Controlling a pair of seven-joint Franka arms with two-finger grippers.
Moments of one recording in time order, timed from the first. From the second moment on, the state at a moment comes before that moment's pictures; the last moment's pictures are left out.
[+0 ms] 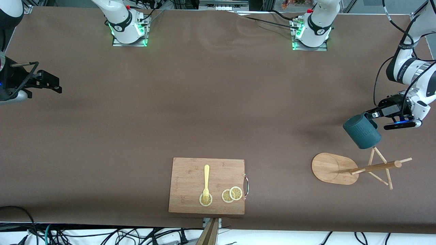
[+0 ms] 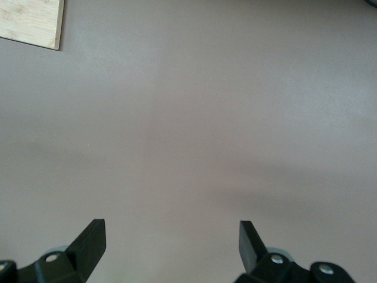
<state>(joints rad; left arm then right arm) 0.62 0.49 -0.08 -2.04 -1.57 1.37 0.68 -0.05 0.08 0.03 -1.57 -0.01 1.61 -0.21</state>
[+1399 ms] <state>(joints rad) 0.64 0.68 -0.09 -1.89 -1.67 1.44 0.68 -0.05 0.09 0.03 -1.57 -0.01 1.62 -0.21</state>
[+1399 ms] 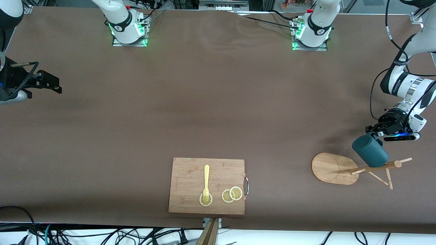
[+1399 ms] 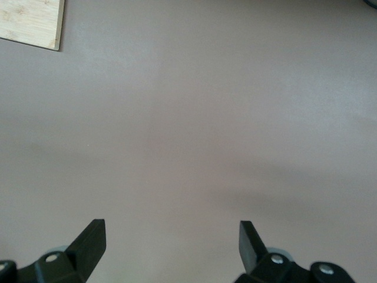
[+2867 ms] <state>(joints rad) 0.65 0.61 -0.06 -1.82 -1.13 1.32 0.68 -0.05 0.09 0.03 -1.57 -0.01 1.62 -0.21</state>
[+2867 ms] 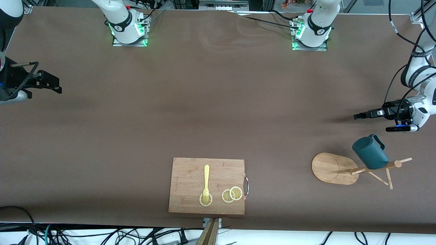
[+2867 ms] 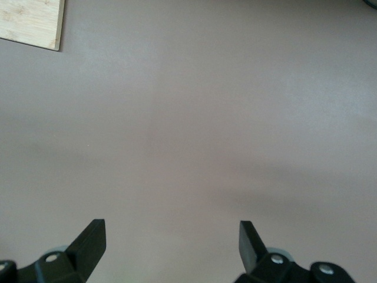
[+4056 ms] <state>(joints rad) 0.25 0.37 -0.06 -1.41 -0.32 1.42 0.48 -0.05 0.09 0.03 -1.57 0.00 1.62 -0.21</state>
